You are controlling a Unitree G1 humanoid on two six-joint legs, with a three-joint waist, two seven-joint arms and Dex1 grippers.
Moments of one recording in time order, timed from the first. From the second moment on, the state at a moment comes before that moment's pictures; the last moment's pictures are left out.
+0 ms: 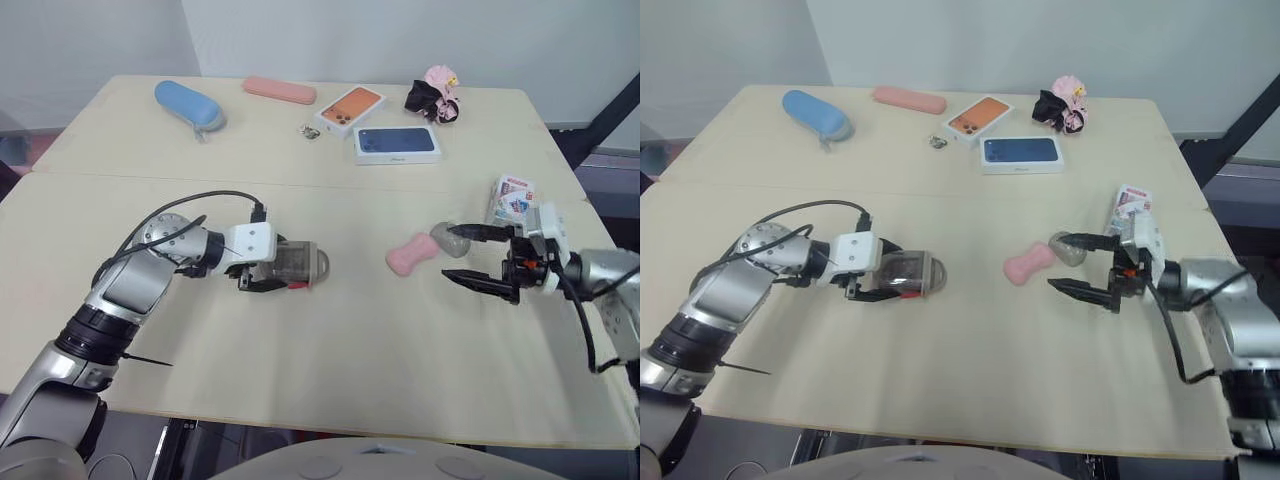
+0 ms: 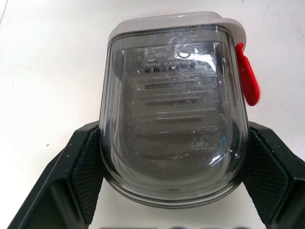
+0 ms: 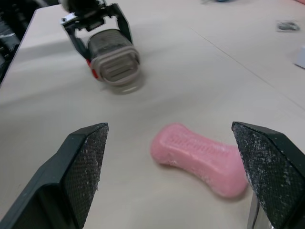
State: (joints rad) left arm -0.44 0.73 -0.28 -0.09 -0.03 0.18 -1.21; right arm -0.06 -0.71 -0.17 -0.07 0.59 0.24 1.23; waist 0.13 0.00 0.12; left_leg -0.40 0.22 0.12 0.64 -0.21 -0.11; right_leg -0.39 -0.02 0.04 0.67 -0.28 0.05
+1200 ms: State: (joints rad) left arm -0.48 0.90 -0.29 -0.07 -0.05 0.08 -1.37; right arm 0.07 -0.69 -0.13 -0.02 0.48 0.00 1.30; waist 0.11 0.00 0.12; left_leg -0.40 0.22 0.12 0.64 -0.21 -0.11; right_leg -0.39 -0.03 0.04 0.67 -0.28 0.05
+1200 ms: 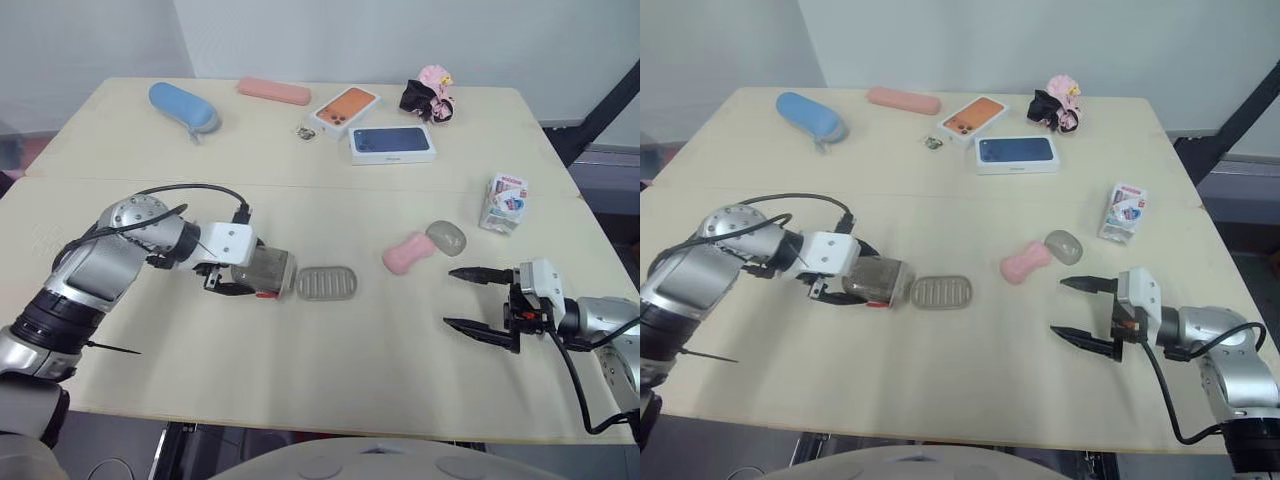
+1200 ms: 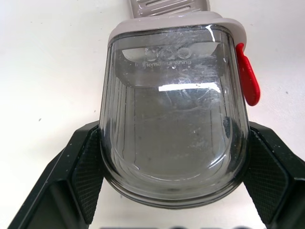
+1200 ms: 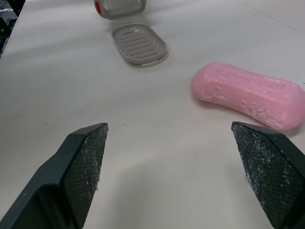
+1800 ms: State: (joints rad) left arm -0.46 0.81 -0.28 0.09 -0.07 -0.08 -1.32; right arm 0.03 -0.71 -0.12 -0.03 0.48 0.02 1.28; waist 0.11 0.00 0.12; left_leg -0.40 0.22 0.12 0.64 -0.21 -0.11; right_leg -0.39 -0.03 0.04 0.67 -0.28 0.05
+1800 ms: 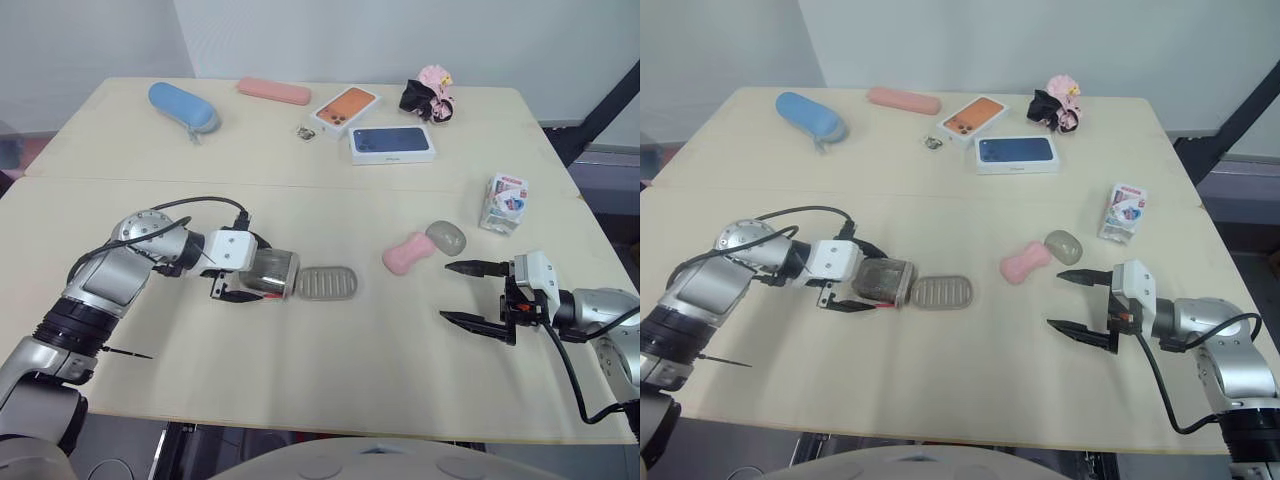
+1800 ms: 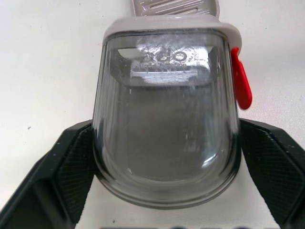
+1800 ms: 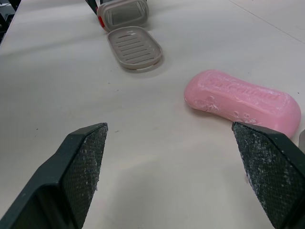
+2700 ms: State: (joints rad) left arm 0.03 0.67 0.13 -0.25 -0.51 0.12 -1.11; right arm -0.74 -0.77 0.33 0.25 0.11 -0.12 1.55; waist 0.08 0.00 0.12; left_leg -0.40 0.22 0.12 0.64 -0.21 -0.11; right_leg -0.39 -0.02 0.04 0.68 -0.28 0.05
